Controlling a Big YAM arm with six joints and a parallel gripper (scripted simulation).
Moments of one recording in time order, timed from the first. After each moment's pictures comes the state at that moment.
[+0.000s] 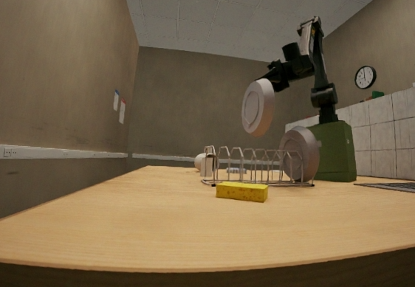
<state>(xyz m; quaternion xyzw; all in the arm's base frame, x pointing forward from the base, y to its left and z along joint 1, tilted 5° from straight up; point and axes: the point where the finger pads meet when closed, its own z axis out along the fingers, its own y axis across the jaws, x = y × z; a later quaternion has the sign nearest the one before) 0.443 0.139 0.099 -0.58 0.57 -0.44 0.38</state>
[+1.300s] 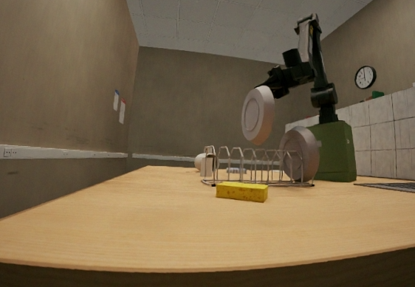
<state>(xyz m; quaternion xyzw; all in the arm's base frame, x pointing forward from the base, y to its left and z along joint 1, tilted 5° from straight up) 0.444 0.137 0.076 -0.58 0.57 -0.44 0.38</state>
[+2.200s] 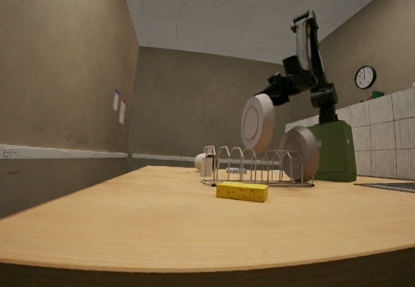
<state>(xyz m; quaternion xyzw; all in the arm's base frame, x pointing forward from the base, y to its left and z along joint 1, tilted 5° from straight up) 0.446 0.135 0.049 -0.58 0.57 -0.44 0.38</state>
